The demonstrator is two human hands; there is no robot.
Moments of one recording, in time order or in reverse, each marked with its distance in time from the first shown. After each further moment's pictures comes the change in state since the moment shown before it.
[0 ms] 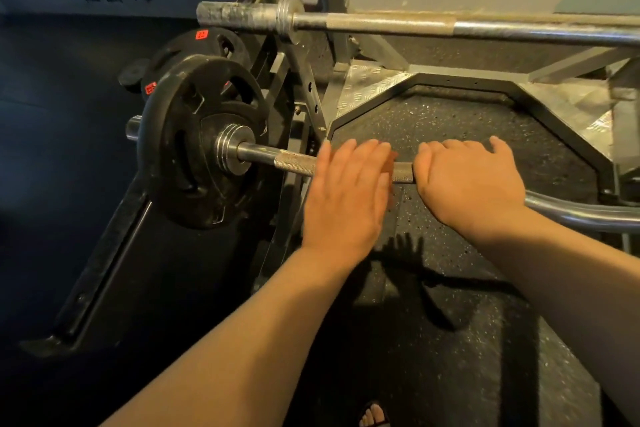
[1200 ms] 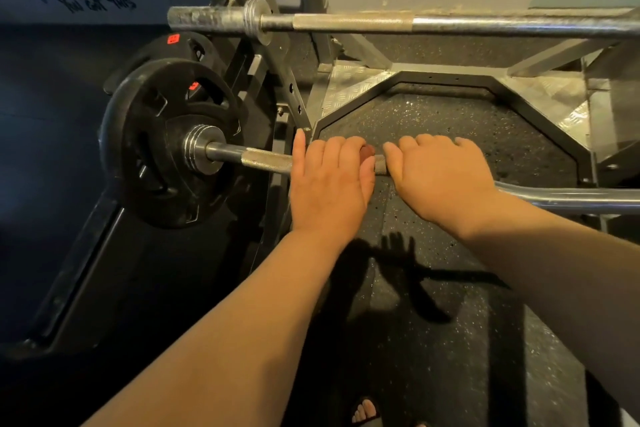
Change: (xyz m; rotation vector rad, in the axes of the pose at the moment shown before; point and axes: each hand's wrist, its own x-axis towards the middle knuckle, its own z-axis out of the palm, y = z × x) left_hand 0.018 0.026 0.018 0.198 0.045 -0.047; right_hand -0.011 0.023 -0.002 -0.087 -0.021 -0.142
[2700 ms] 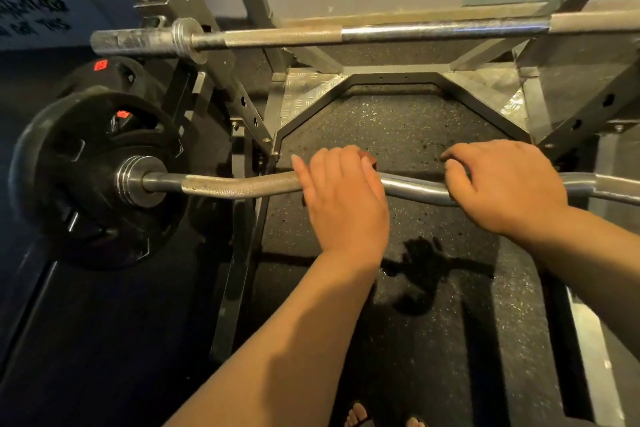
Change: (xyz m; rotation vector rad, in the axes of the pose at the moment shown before) left_hand 0.004 0.100 0.006 -0.287 0.011 -0.218; right_hand -0.066 0.117 0.020 0.211 0.143 0.162
